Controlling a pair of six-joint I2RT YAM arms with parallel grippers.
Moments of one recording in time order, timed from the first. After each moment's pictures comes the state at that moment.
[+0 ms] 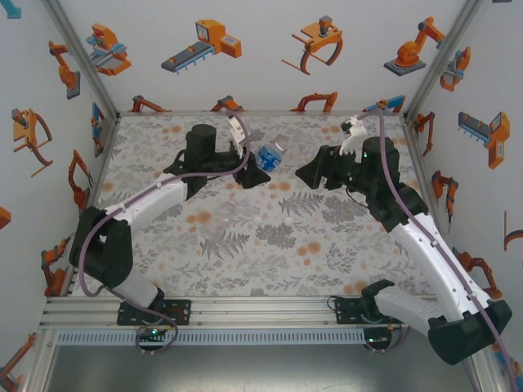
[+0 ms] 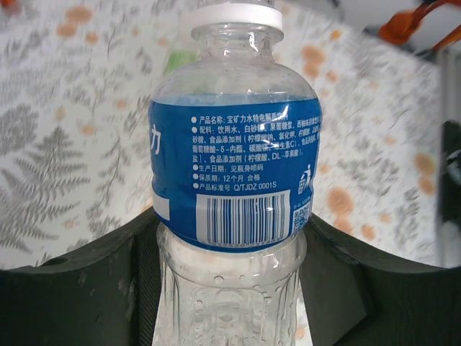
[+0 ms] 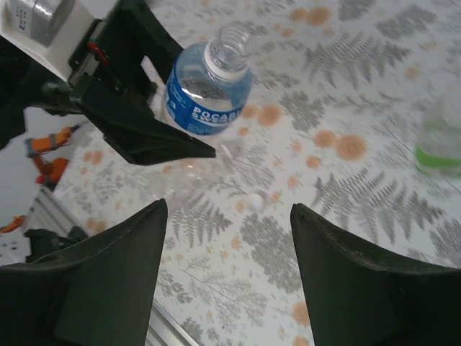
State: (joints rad) left arm -0.56 1.56 1.10 0.17 0.75 0.03; right arm 0.42 1.04 1.07 -0.33 -0.38 0.40
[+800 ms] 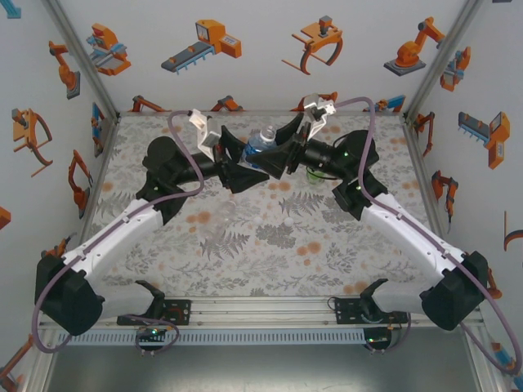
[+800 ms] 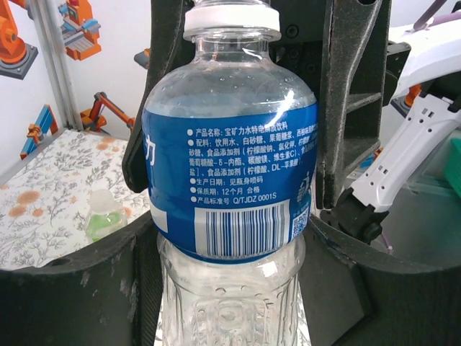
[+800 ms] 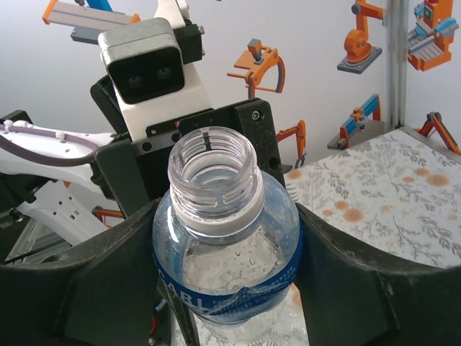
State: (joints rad) left arm -0.62 1.23 0.99 0.50 0.87 -0.30; right arm 0.63 1.26 1.12 0.47 -0.68 0.51
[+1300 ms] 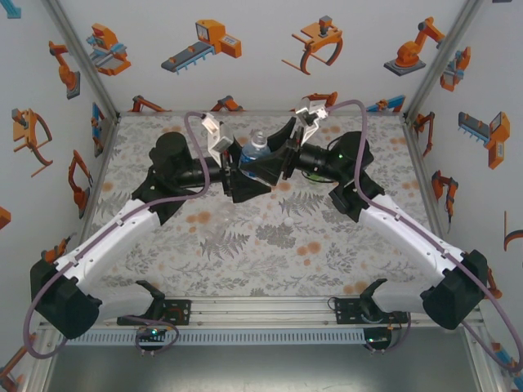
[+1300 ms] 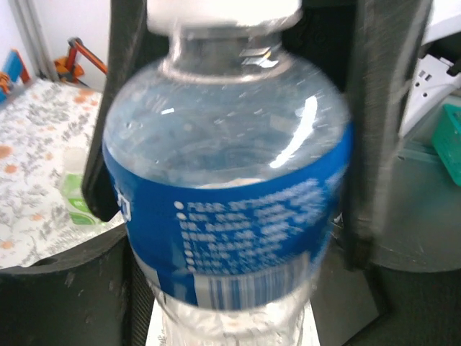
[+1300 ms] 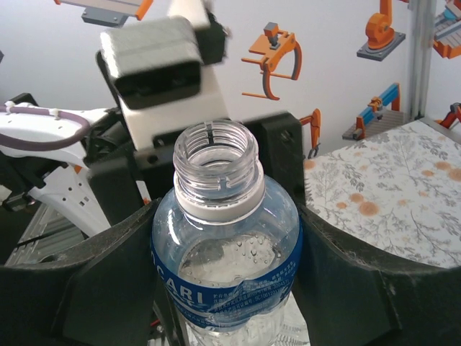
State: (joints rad) left arm -0.66 1.22 1.07 0.17 0.87 -0.16; right arm 0.67 1.26 1.13 0.43 -0.69 0.48
